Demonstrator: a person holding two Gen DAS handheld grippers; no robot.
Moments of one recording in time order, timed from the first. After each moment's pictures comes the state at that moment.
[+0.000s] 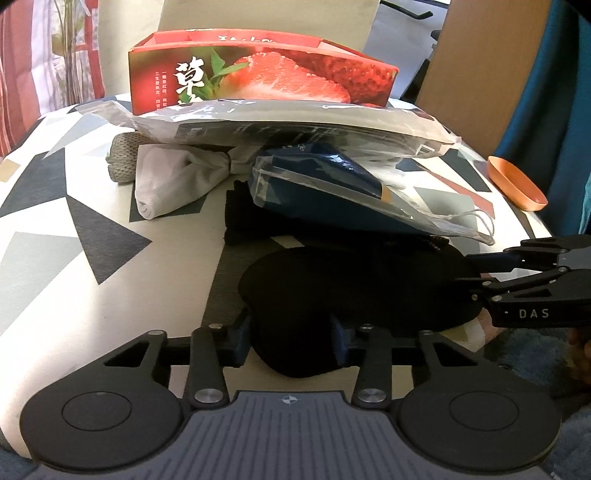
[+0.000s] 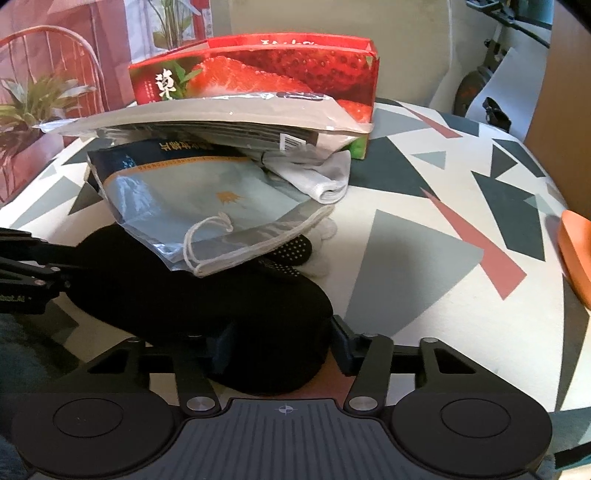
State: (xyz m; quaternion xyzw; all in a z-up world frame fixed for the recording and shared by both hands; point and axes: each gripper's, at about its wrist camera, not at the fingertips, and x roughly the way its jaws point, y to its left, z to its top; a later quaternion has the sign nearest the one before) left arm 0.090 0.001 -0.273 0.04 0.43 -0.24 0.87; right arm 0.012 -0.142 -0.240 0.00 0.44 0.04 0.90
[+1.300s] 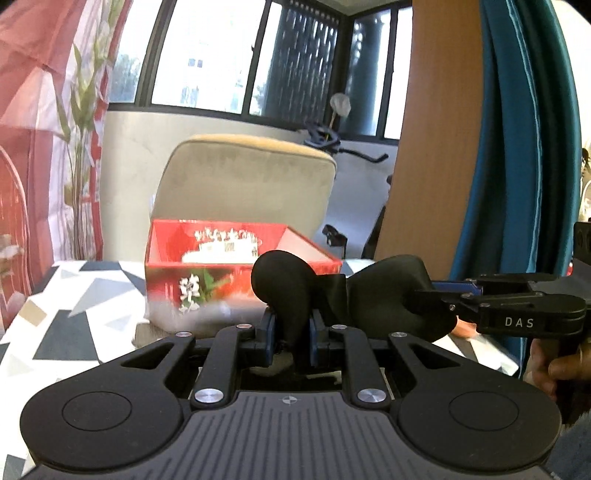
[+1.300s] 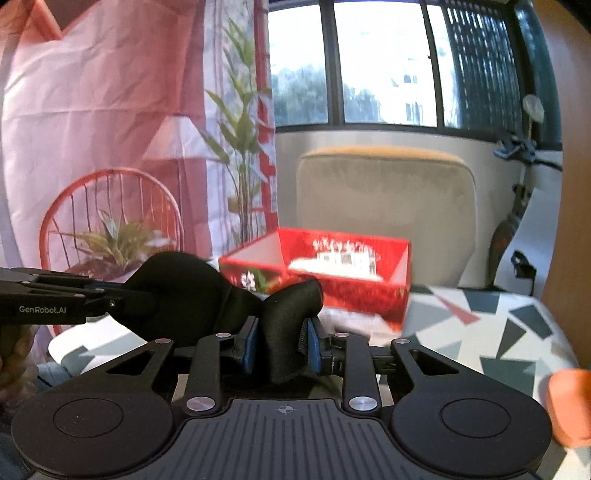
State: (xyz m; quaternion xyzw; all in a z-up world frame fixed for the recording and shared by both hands) left arm 0.034 0.018 -0.162 -0.01 0.18 -0.27 0.95; right arm -0.033 -0.141 -0.113 0.00 0.19 0.14 0.97
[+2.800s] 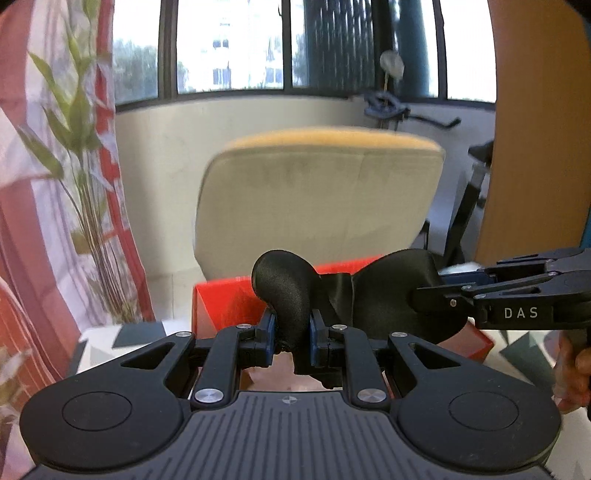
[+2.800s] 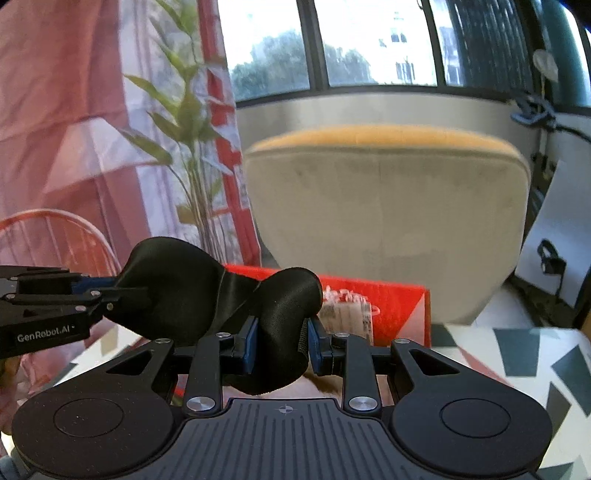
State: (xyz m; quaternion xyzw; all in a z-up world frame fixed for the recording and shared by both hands) left arm 0.256 -0.028 -0.123 0.08 0.24 -0.18 0.95; right arm 0.248 -0.164 -0.091 0.04 0.26 0.13 0.96
